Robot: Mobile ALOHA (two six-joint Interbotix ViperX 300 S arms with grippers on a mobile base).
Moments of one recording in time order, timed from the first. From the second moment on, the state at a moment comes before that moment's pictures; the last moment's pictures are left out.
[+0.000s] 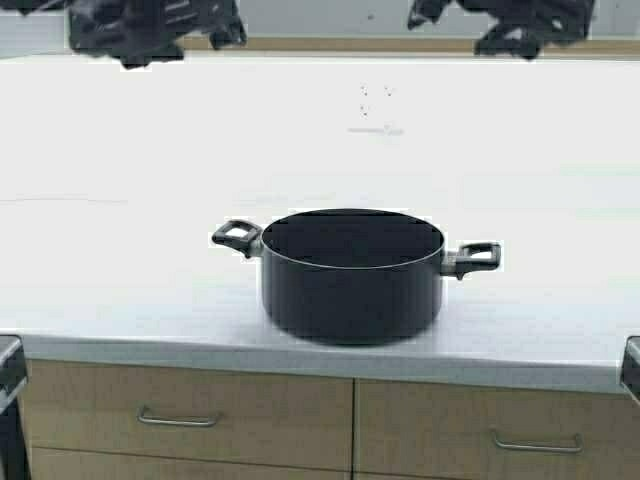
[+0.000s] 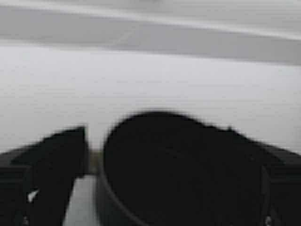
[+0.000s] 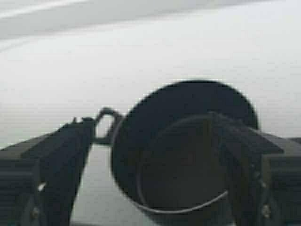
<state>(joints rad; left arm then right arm) -0.64 -0.32 1.09 -0.50 -0.66 0.07 0.70 -0.42 1.07 0.88 -0.53 -0.28</state>
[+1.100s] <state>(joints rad) -0.35 0.78 0.89 0.03 -1.56 -0.99 0.72 0.83 1.13 0.44 -1.68 1.09</state>
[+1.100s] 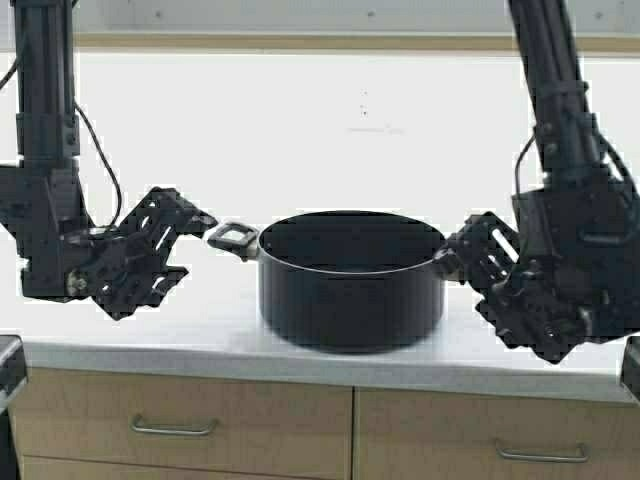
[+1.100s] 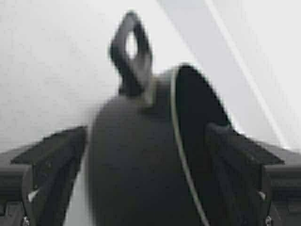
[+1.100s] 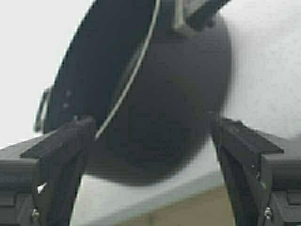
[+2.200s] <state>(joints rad) -0.27 0.97 0.31 0.20 -1.23 -1.13 0.41 1.06 0.66 0.36 -1.69 1.20</state>
